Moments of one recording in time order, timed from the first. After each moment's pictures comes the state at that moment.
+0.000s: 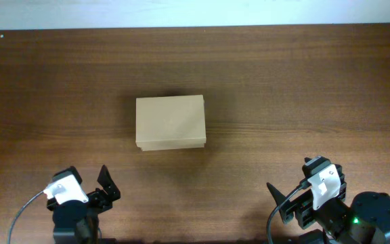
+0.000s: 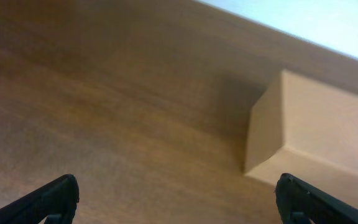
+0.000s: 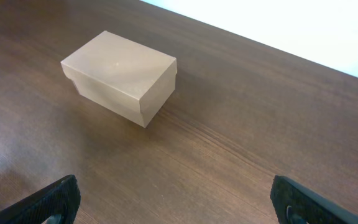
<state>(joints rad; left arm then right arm) -0.02 0.16 0.47 -0.82 -0.24 -0.35 0.34 0.41 0.92 -1.01 -0.15 -0.13</state>
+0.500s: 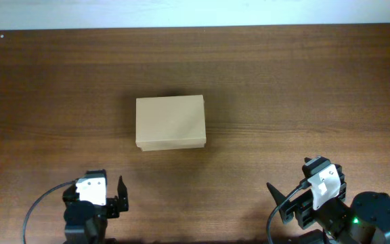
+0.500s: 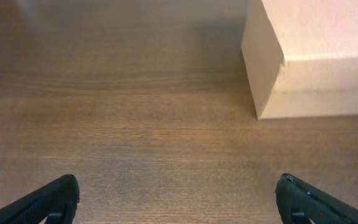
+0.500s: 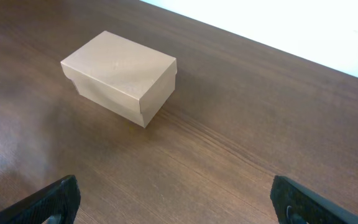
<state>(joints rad) 0.00 0.04 0.29 -0.80 -0.11 0.05 0.34 0.41 0.92 -1.01 -0.15 -0.13</state>
